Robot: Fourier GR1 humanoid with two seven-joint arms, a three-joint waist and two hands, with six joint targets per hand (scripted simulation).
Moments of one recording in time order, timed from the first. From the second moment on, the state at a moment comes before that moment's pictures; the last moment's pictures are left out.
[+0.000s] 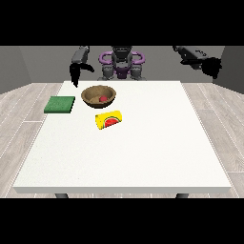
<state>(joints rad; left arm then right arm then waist) -0.81 0.59 0.41 -0.84 0.28 -0.23 -0.41 -0.14 -0.08 -0.12 -1.66 -0.19 0.07 -0.04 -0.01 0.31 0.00</state>
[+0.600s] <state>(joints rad) -0.93 0.73 0.42 -0.90 0.31 -0.27 -0.22 -0.29 -0.12 -0.23 -1.19 -0.23 0.16 -0.26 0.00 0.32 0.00</state>
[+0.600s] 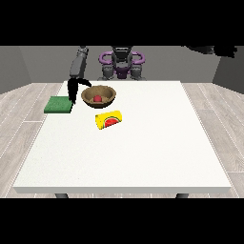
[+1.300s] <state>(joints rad) -1.02 0.78 0.41 -0.97 0.37 -0.28 -0.10 -0.38 -0.13 -0.28 -0.98 -0.24 0.16 -0.38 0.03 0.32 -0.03</state>
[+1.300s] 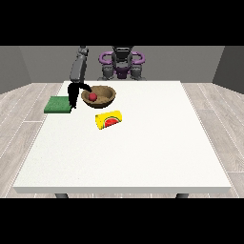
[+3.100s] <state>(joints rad) -0.93 0.90 0.49 -0.73 0.39 -0.39 -0.18 -0.46 -0.22 -0.06 -1.21 0.10 -0.18 0.27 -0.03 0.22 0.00</state>
